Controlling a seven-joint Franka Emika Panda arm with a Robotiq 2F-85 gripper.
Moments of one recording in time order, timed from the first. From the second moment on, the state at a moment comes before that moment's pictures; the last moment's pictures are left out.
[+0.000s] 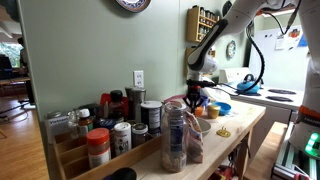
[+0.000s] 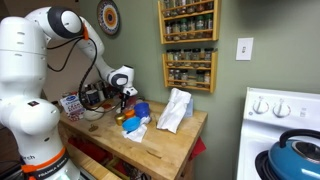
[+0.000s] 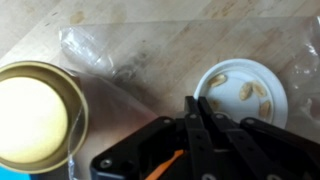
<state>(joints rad) 0.12 0.29 0.08 -2.30 0.38 2.45 0.63</state>
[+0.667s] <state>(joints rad) 0.13 0.17 0.09 -2.31 0.29 2.35 0.45</state>
